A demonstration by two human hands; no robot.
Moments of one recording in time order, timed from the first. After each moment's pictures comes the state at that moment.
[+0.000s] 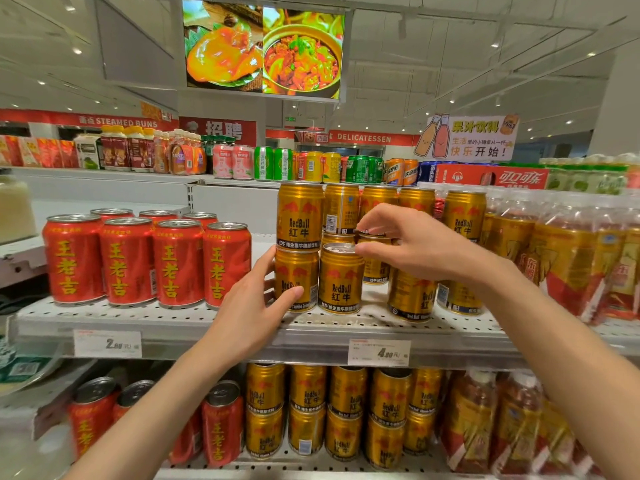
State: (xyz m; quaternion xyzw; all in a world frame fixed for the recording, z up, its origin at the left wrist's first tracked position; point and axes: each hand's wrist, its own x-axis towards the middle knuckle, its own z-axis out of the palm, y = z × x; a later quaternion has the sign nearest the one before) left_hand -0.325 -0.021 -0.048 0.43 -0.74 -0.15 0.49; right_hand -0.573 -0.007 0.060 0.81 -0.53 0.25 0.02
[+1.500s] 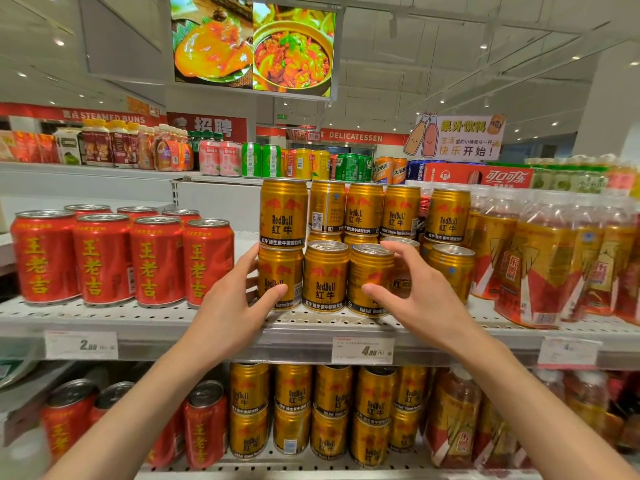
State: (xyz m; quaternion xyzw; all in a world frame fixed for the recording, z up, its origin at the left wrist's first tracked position) left_hand -0.326 -0.022 -0.050 0.43 -0.75 -0.13 0.49; right_hand -0.599 0.010 -0.025 0.72 -0.55 0.42 0.03
